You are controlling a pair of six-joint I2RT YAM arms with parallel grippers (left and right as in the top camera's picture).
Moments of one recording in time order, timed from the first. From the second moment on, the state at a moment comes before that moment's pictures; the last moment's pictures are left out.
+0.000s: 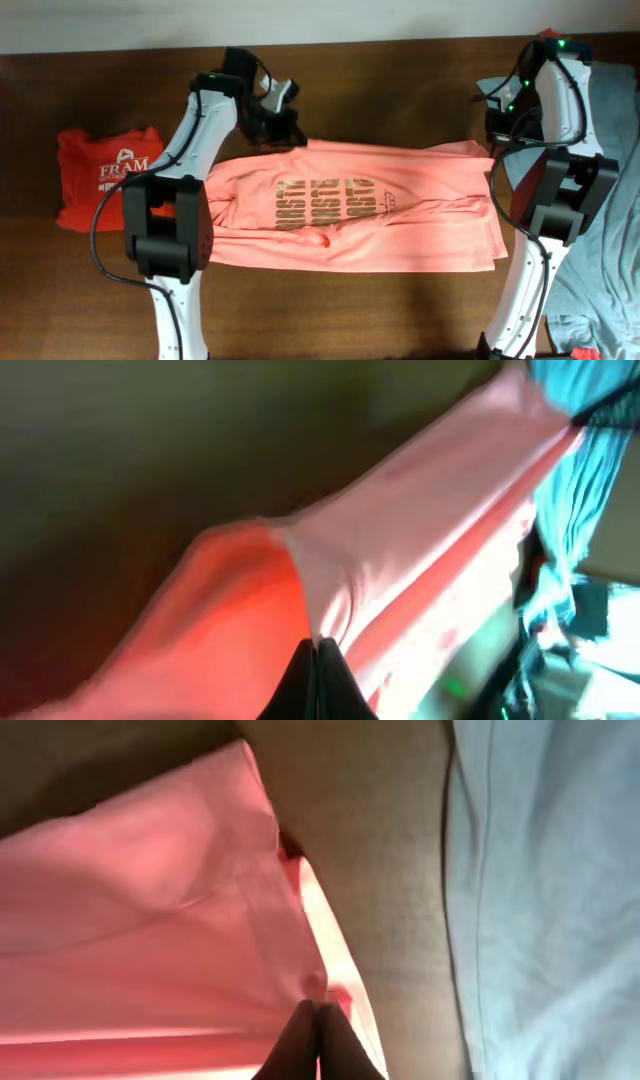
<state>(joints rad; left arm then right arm) -0.20 2.25 1.90 -1.05 0.71 -0.02 -0.25 2.49 2.34 -1.65 -0.08 -0.06</state>
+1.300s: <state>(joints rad) -0.29 2.25 1.79 -1.39 0.43 0.07 -0.26 2.34 2.00 -1.69 -0.05 -0.06</state>
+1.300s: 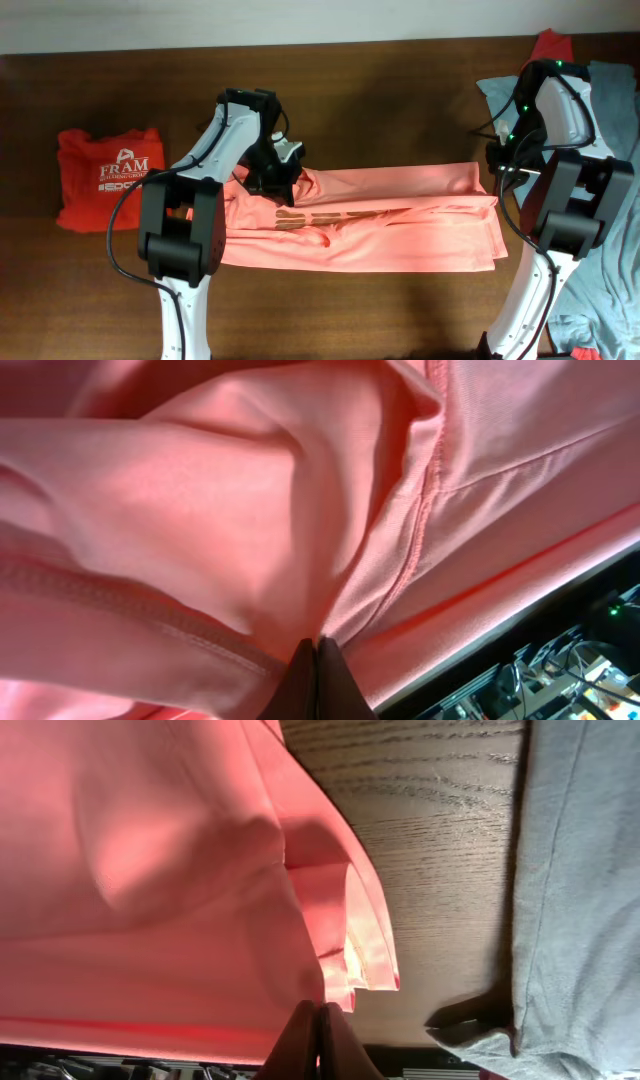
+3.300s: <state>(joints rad) -0.29 2.25 1.78 -1.41 0.31 0.07 -0.26 2.30 1.74 -1.35 -0.01 -0.05</state>
